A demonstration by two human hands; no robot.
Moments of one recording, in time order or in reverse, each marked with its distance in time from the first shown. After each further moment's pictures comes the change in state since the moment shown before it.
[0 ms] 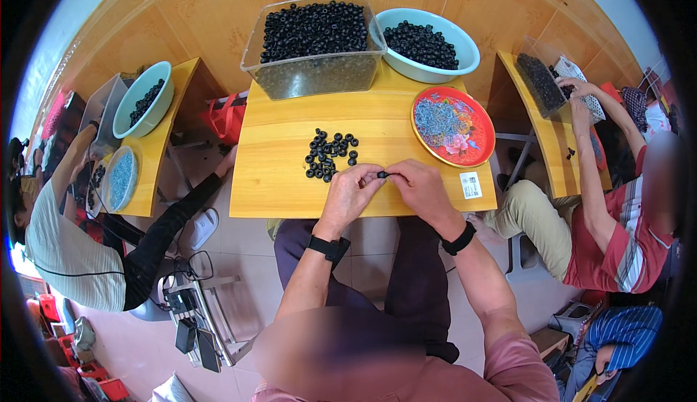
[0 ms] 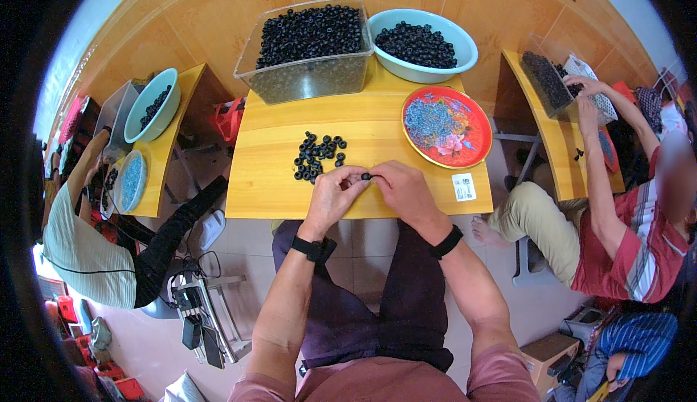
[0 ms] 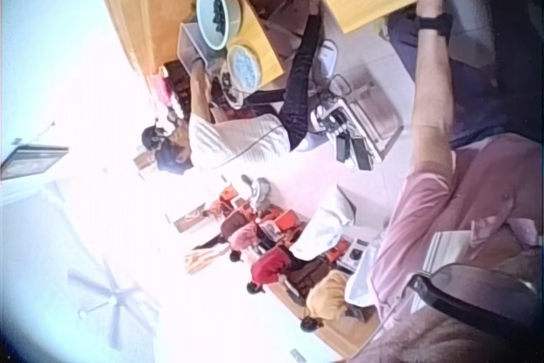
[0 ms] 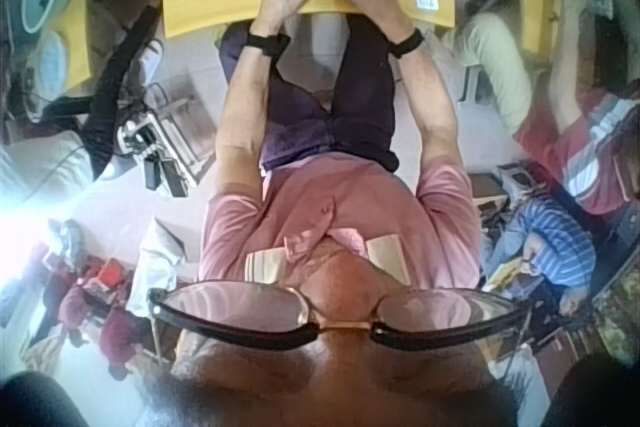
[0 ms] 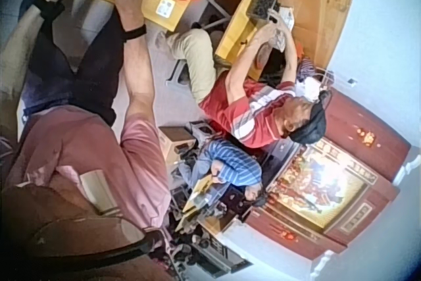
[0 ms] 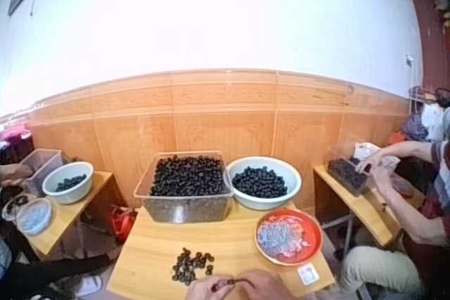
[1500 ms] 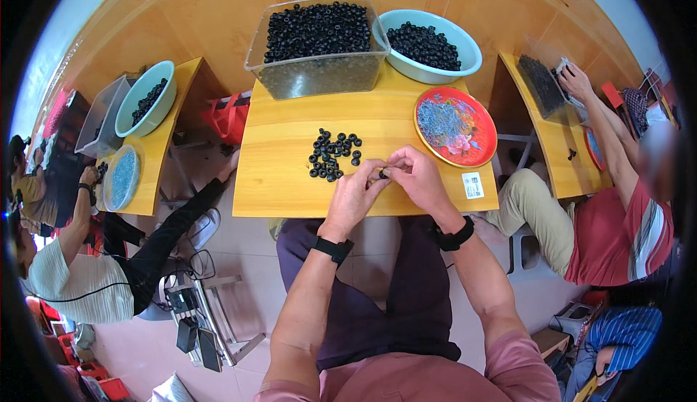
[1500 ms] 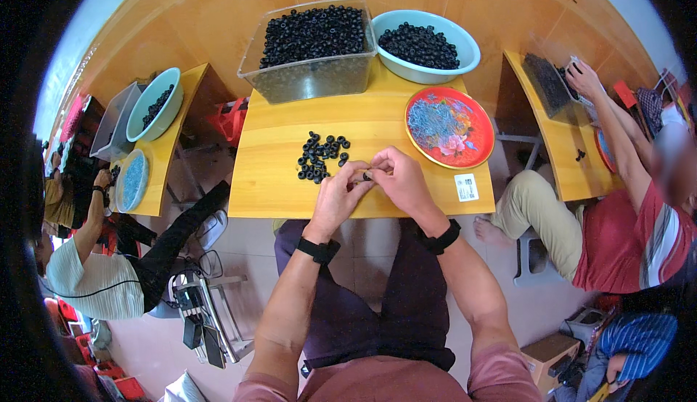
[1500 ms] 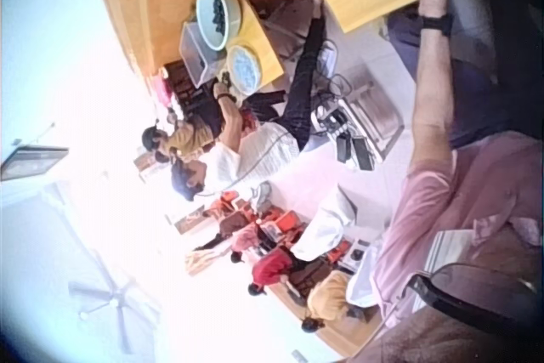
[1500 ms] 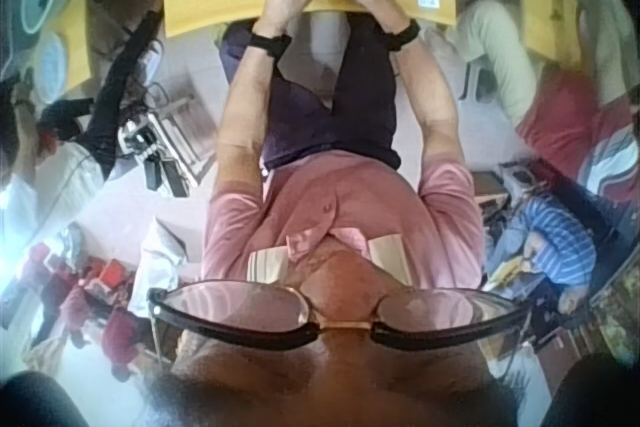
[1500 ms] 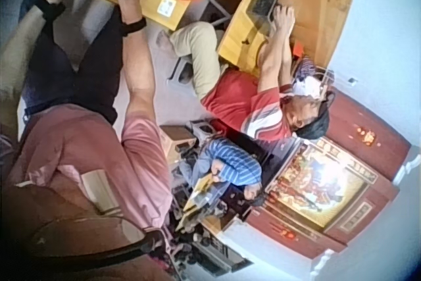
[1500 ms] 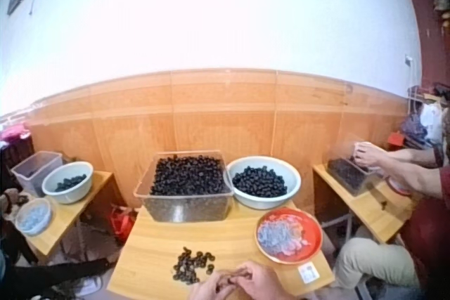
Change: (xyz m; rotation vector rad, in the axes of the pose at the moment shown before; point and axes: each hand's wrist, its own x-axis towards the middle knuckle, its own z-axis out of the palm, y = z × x) left_hand -0.004 0.007 0.002 0.045 -0.018 -0.027; right_hand 0.013 0.011 0.017 0.363 -0.049 0.369
